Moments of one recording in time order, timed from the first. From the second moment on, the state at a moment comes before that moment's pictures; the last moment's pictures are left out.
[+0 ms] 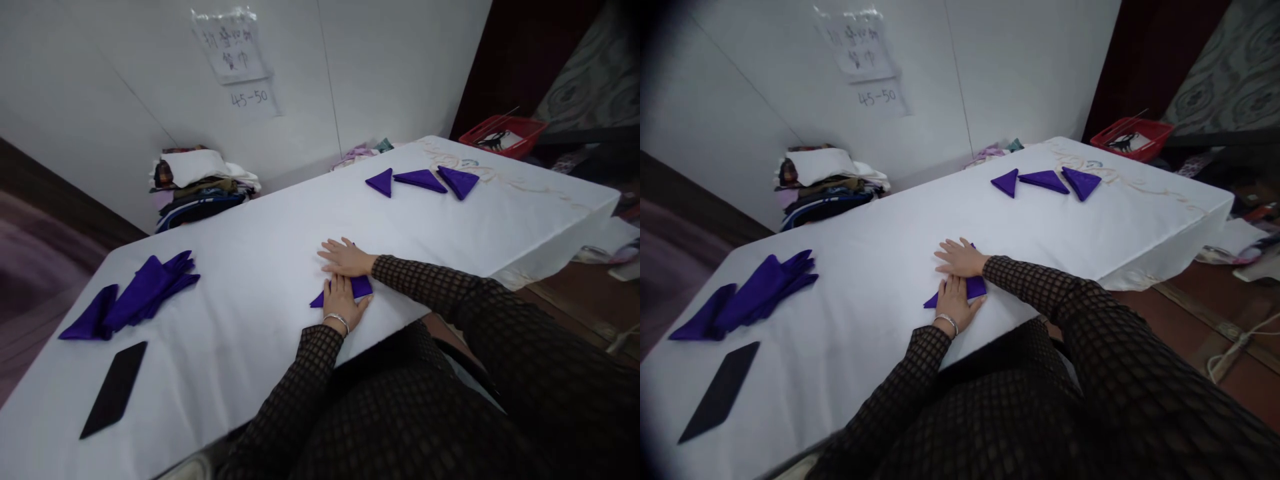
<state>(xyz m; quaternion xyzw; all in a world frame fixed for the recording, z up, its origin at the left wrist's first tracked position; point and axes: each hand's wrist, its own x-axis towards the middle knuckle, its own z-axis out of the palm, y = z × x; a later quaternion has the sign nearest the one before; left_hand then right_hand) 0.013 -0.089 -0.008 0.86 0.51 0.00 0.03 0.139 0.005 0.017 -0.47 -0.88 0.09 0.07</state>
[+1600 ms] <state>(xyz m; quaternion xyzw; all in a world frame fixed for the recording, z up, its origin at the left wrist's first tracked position) -0.087 -0.096 -0.014 0.71 0.64 0.22 0.19 0.150 -0.002 -0.030 -0.43 -0.90 0.05 0.09</state>
